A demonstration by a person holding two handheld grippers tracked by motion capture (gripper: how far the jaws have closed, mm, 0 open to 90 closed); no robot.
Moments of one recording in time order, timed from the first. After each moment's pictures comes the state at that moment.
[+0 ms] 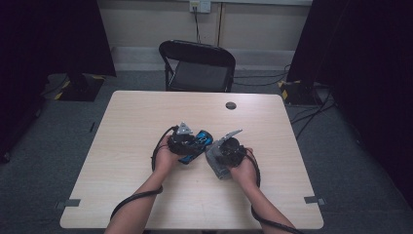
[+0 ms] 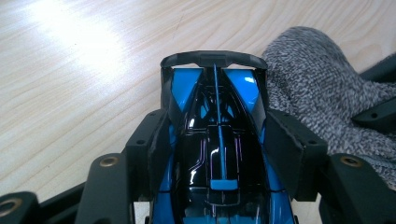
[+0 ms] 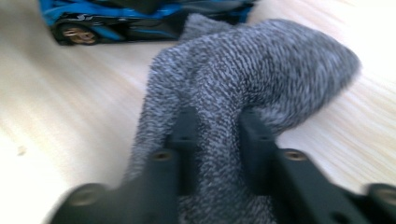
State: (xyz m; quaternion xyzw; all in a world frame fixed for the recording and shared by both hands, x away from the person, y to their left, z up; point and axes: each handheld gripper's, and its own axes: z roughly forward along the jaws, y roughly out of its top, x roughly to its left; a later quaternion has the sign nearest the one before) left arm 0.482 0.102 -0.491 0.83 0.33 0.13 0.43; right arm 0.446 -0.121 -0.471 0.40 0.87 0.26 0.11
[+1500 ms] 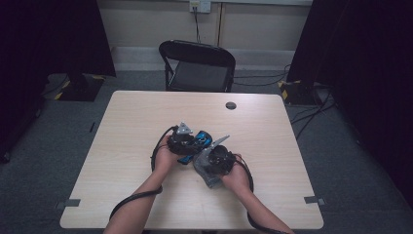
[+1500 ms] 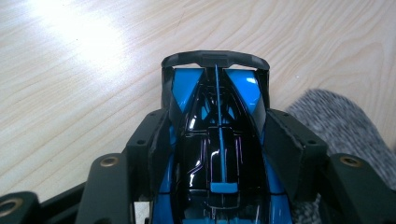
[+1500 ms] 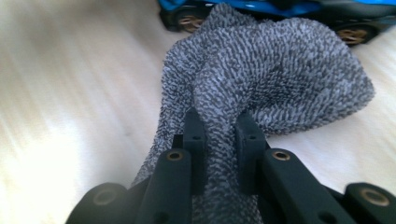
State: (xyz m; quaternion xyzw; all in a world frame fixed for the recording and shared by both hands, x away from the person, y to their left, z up) left arm 0.481 0.102 -0.489 0.83 0.34 0.13 0.42; right arm 0.422 -0.086 -0.471 0.32 0.91 0.27 0.03
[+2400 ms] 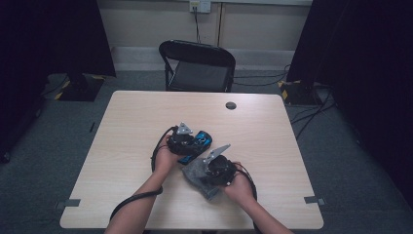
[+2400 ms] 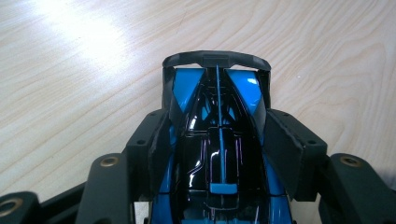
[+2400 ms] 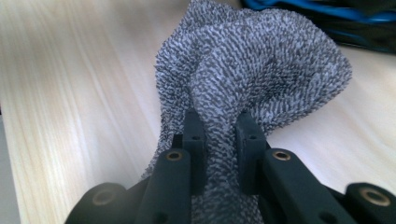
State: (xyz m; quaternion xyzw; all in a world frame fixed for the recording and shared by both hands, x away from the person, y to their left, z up) left arm 0.480 0.102 -0.489 0.83 0.34 0.13 0.42; right arm 0.387 -0.092 -0.456 0.25 0.92 0.31 0.01
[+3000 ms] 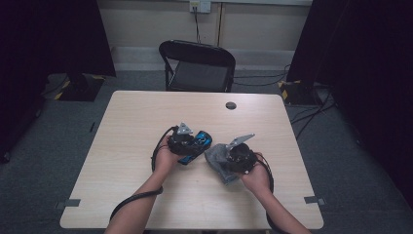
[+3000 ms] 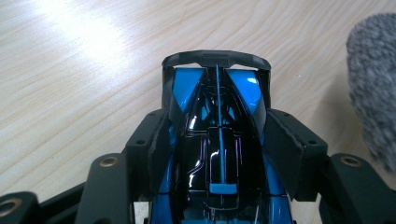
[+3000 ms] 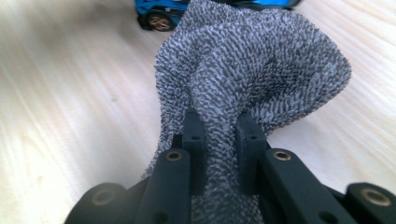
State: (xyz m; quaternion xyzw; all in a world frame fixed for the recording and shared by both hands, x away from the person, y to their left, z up) left arm 0.480 0.102 -0.489 0.83 0.34 0.13 0.41; right arm 0.413 -0.146 -0.444 0.33 0.89 0.31 0.06
